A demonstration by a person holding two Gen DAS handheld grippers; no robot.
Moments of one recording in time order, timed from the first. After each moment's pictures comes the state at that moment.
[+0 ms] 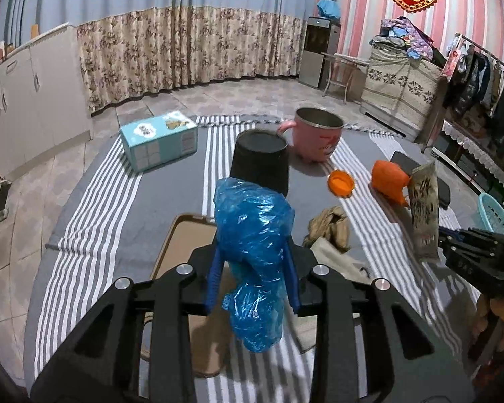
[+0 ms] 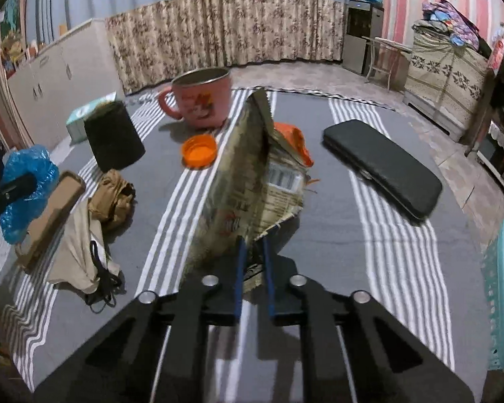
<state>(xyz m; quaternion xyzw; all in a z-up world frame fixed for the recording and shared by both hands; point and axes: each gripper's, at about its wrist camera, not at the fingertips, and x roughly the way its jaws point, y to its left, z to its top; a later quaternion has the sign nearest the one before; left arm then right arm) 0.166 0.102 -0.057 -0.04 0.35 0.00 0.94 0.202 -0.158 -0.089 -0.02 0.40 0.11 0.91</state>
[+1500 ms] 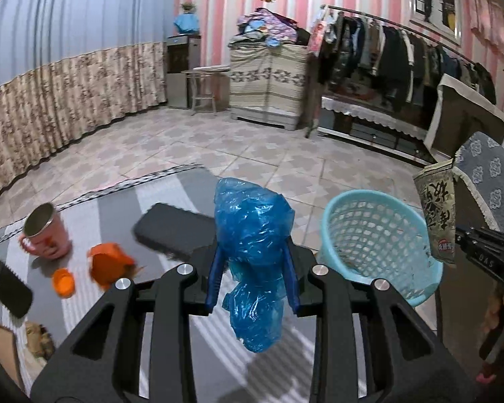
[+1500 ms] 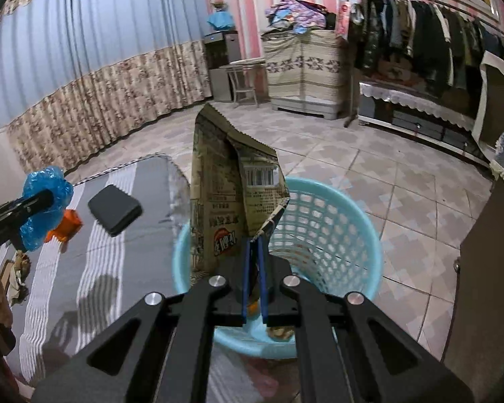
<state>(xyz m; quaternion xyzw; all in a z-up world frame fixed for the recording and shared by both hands) 0.186 -0.217 -0.003 0.05 0.29 -0.25 0.92 0.103 -0.489 -0.031 0.10 0.32 -0.12 0.94</state>
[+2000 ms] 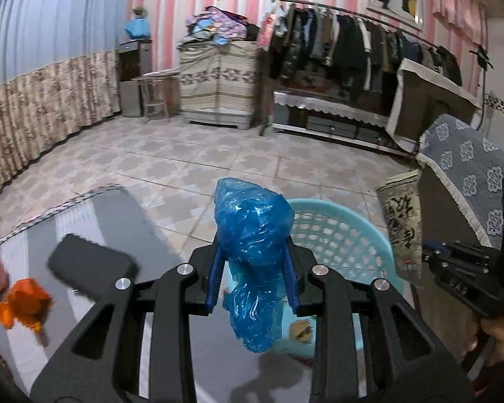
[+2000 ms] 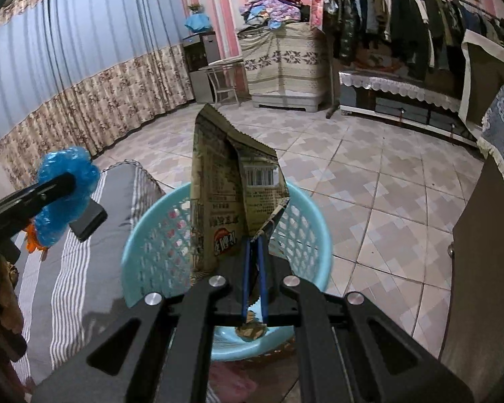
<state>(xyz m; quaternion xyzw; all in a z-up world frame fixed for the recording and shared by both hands) 0.174 -0.336 -0.013 0.07 0.29 -0.34 0.89 0.090 -0.548 -0.054 0.14 0.32 -0.14 0.93</state>
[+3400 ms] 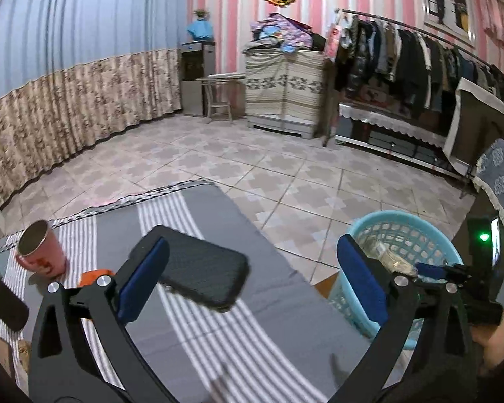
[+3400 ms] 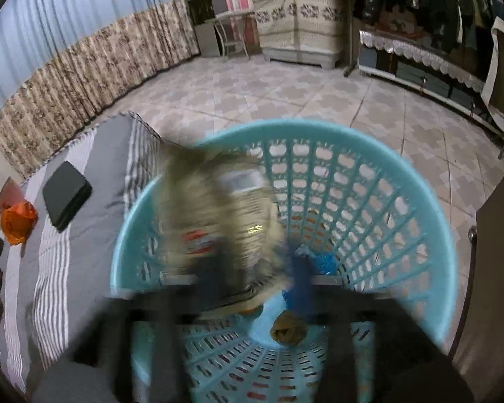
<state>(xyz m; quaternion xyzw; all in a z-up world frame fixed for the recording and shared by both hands) 0.227 -0.241 -0.009 0.05 0.28 -0.20 0.94 0.200 -0.499 -0.120 0.14 0.42 -0.13 0.89</state>
